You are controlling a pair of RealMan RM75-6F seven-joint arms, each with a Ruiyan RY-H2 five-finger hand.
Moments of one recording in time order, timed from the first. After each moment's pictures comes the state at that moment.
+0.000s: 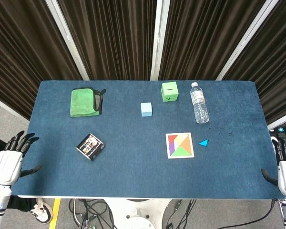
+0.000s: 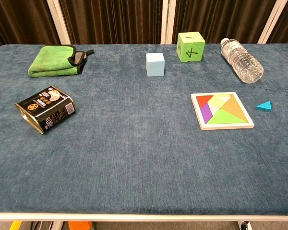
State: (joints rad) left arm -0.12 -1.17 -0.04 -1.58 1.58 1.53 -0.02; right arm 0.01 -1.12 0.10 -1.63 -1.38 1.51 -0.12
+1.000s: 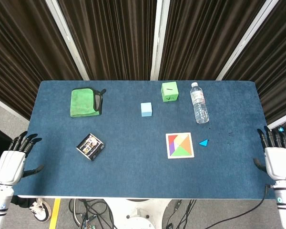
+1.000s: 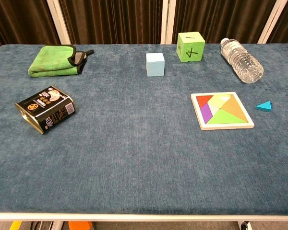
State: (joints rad) left arm -0.13 -1.18 -0.03 -1.58 1.58 1.52 -0.01; right arm 0.16 -1.12 0.15 -1.57 -1.35 1.33 -0.26
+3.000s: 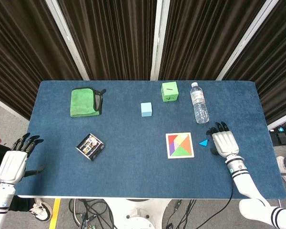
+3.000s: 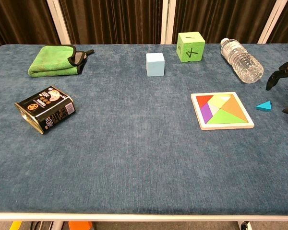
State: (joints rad) left arm -0.15 -1.20 -0.02 -1.52 1.56 1.48 -0.08; right arm 0.50 -1.38 0.12 -1.40 -1.15 0.97 -0.39
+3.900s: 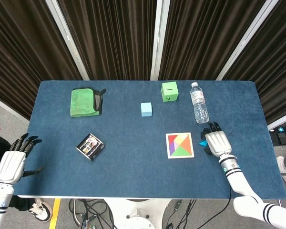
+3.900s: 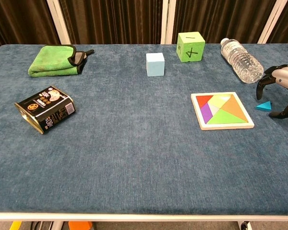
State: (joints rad) left arm -0.14 -1.21 -0.02 -1.49 1.55 1.47 -0.11; right arm 0.54 -1.46 0.10 -1.32 -1.18 0.96 -0.37
